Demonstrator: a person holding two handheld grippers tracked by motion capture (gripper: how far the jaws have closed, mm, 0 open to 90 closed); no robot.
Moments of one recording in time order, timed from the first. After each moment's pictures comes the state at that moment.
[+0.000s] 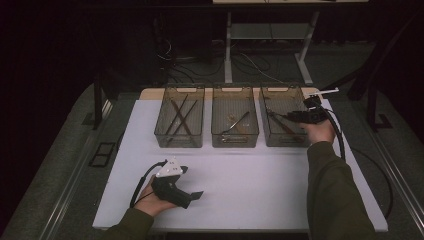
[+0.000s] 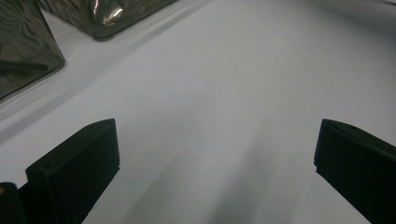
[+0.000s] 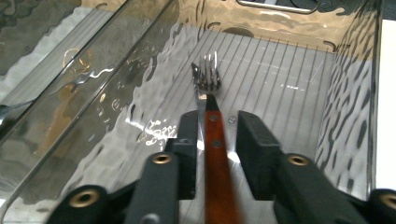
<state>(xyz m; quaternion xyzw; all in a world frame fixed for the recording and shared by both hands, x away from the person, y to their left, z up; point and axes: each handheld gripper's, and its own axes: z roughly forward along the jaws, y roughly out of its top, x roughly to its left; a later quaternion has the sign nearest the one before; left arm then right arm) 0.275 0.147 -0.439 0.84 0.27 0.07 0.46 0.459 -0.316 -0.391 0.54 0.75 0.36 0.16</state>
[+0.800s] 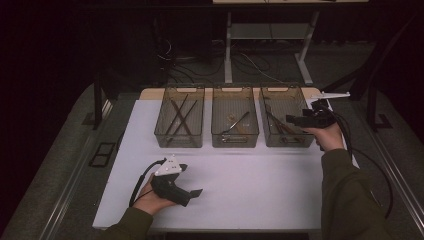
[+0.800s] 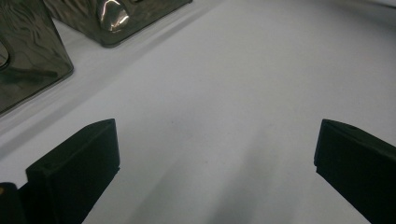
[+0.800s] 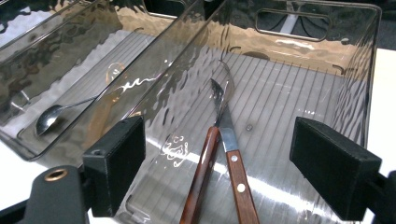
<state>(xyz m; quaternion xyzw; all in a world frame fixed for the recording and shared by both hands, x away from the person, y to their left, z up) 0.281 0.149 -0.438 0.84 0.27 0.08 0.46 0.429 -0.323 -0.377 0.50 0.74 0.41 0.17</state>
